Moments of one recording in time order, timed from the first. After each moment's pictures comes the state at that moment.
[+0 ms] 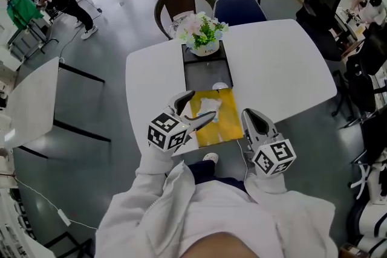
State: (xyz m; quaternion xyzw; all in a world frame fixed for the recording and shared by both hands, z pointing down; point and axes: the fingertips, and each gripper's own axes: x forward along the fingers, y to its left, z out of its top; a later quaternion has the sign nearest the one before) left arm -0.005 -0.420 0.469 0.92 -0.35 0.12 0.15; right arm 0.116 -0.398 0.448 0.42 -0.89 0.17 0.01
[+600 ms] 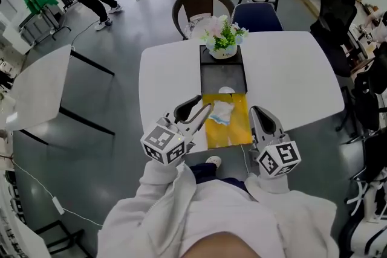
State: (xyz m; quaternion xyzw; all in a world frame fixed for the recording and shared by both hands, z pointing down) left arm -0.057 -0.397 0.403 0.89 -0.45 0.00 0.10; right arm 0.086 -0.409 0.422 0.40 -0.90 0.13 0.00
